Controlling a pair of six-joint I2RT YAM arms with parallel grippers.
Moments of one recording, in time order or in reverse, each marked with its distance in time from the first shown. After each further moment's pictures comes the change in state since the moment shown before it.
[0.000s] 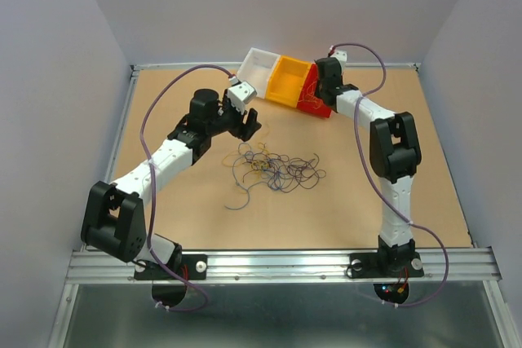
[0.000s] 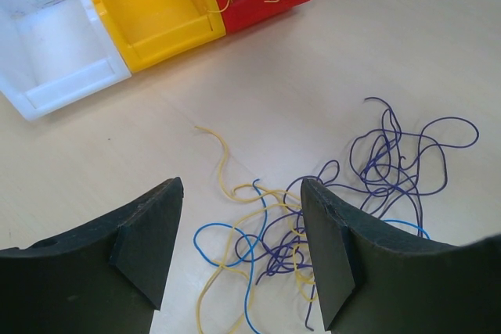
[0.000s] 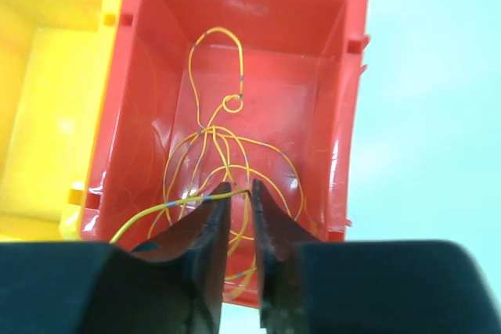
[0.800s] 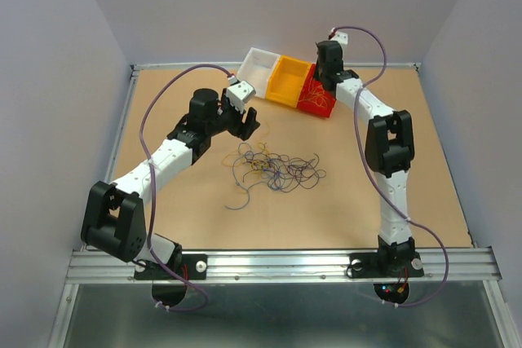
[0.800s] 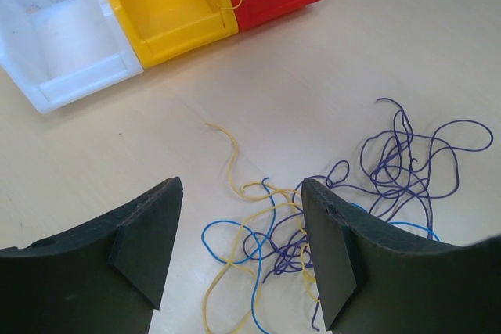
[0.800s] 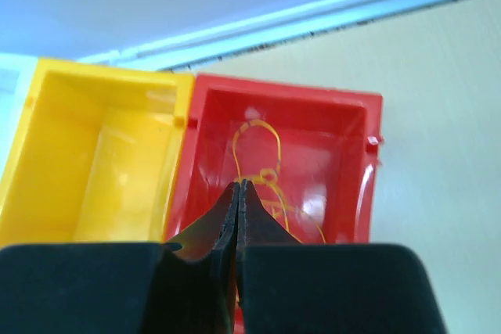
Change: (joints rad) left arm 0.000 0.000 0.000 0.000 -0.029 0.000; right arm -0.010 0.052 0.220 -0.062 -0.009 -0.016
